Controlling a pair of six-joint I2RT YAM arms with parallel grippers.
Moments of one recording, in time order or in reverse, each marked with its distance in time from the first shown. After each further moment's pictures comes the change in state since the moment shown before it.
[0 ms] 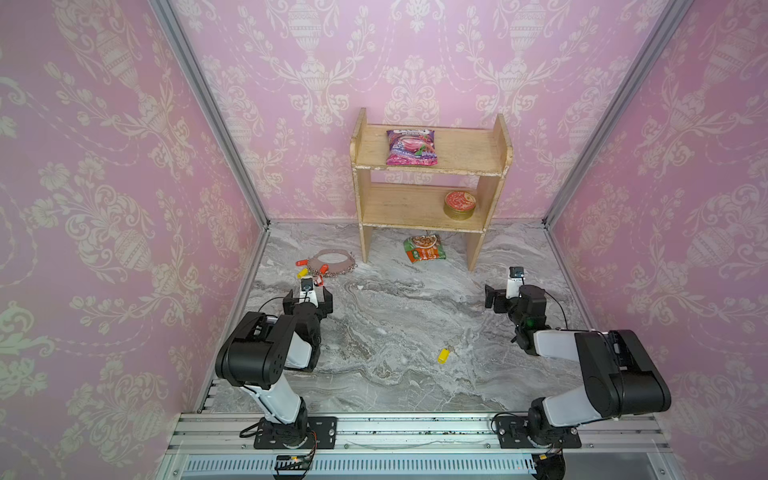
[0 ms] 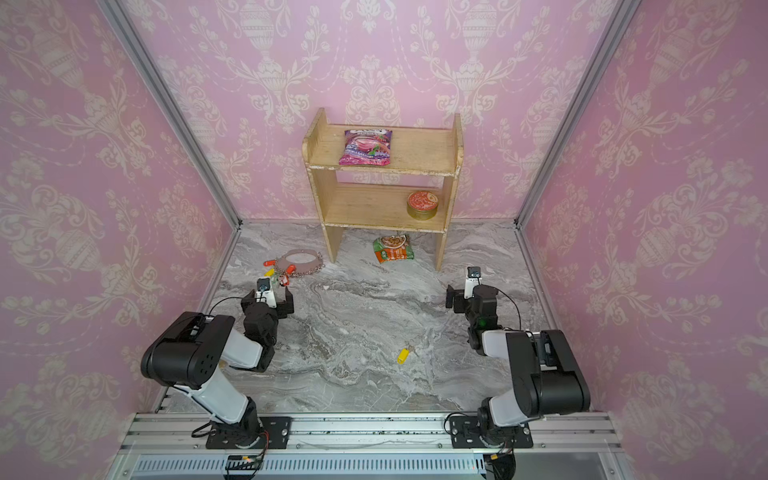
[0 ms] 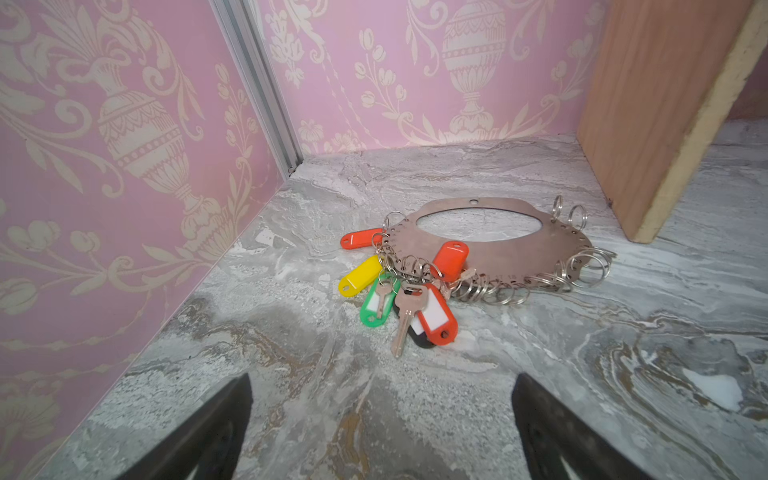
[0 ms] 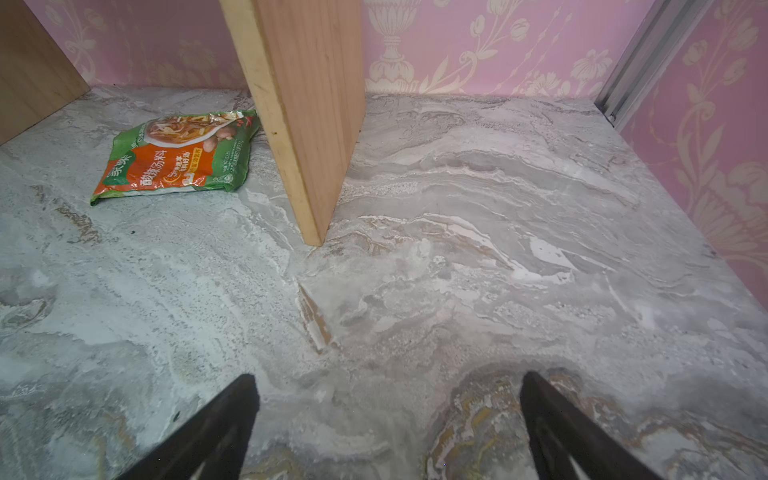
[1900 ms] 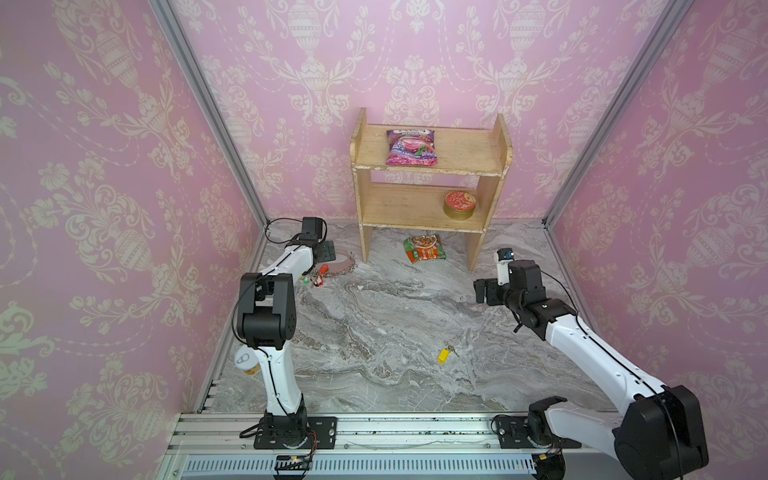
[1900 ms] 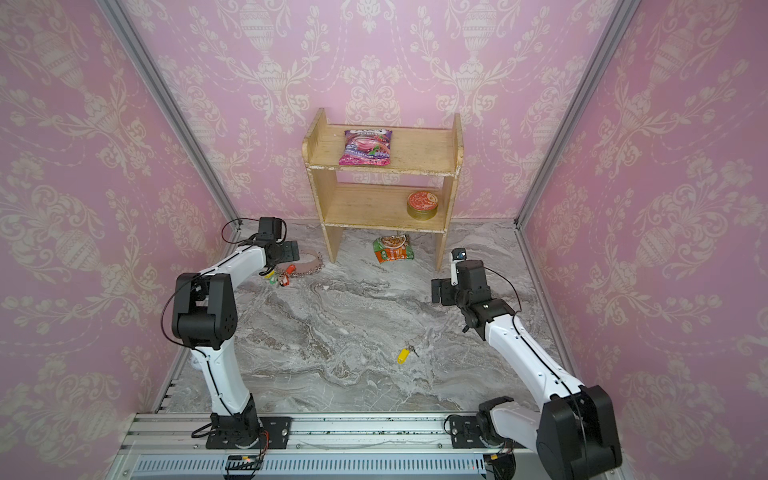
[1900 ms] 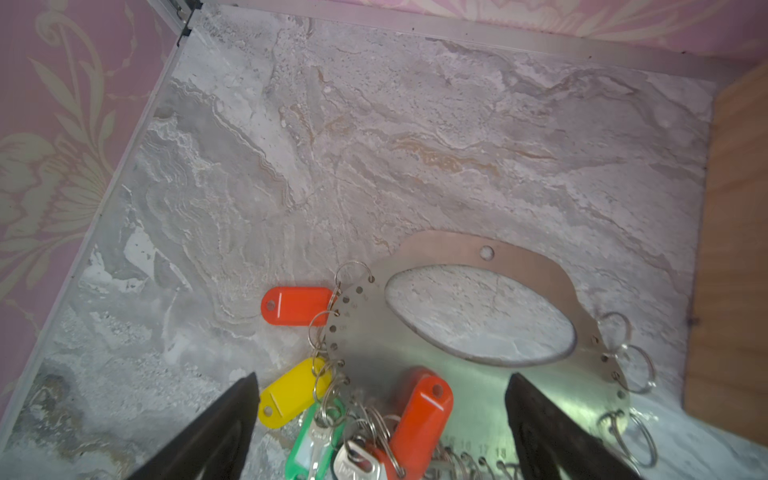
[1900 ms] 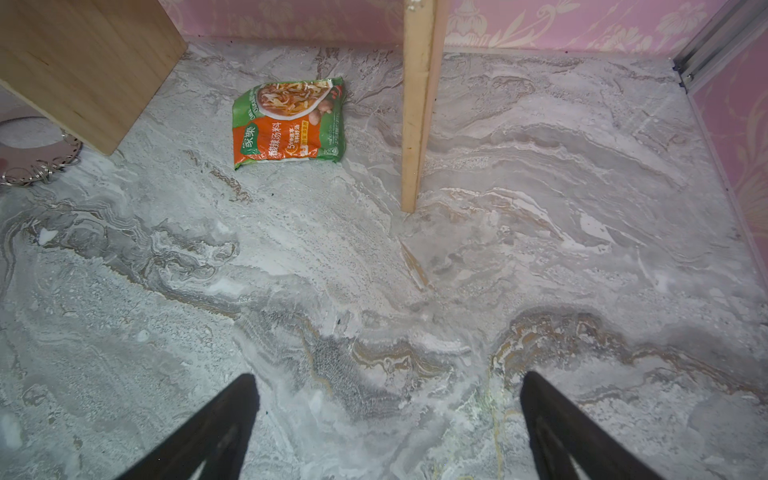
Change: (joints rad) left arm 0.092 0.362 1.287 -1.619 0.134 -0.295; right arm 0.212 -0.315 0.399 -0.983 0.059 0.124
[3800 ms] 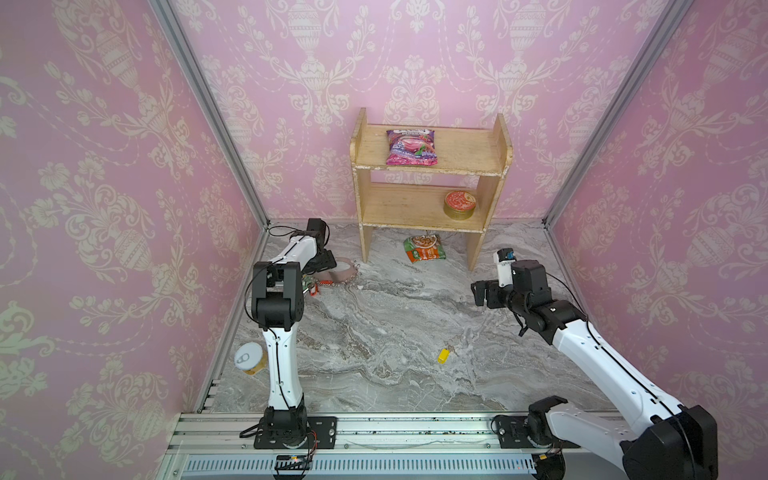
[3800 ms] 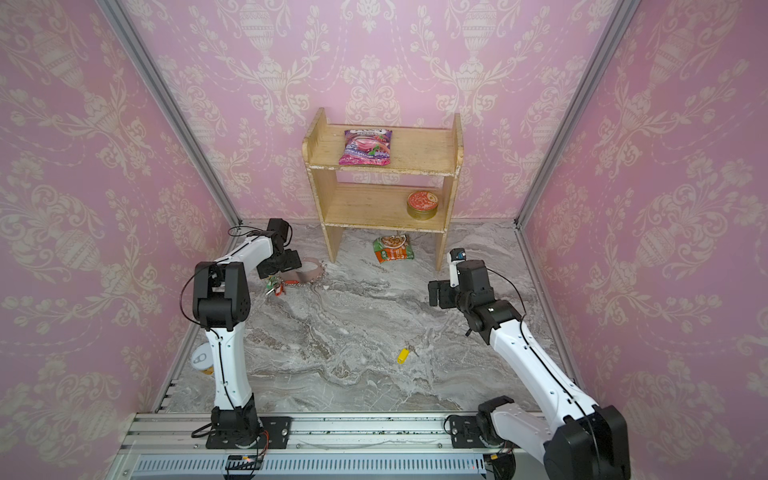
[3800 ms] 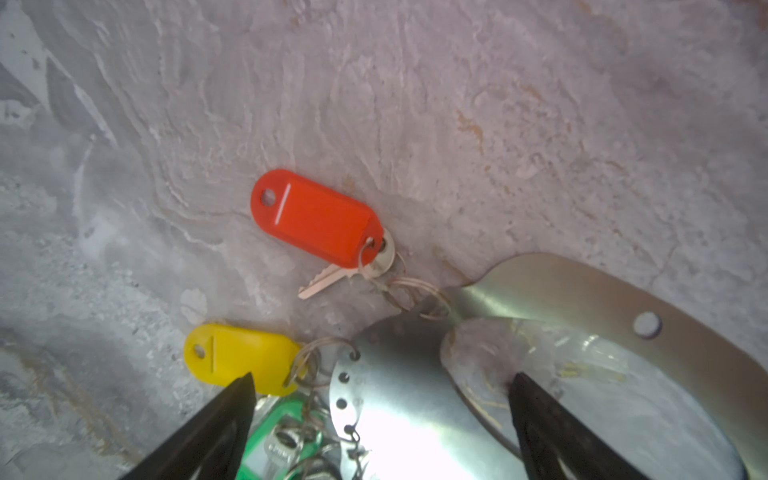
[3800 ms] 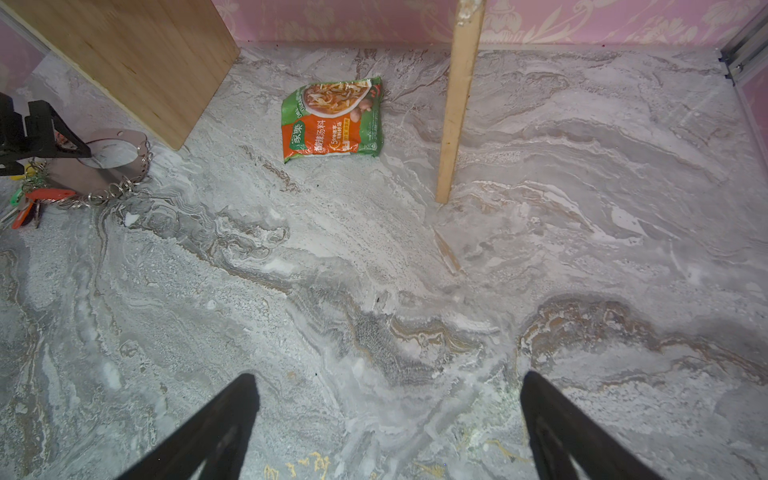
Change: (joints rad) left arm 0.005 0.180 0.198 -0.379 -0.005 -0.214; right arm 0.035 -0.079 0.044 -0.120 -0.052 0.032
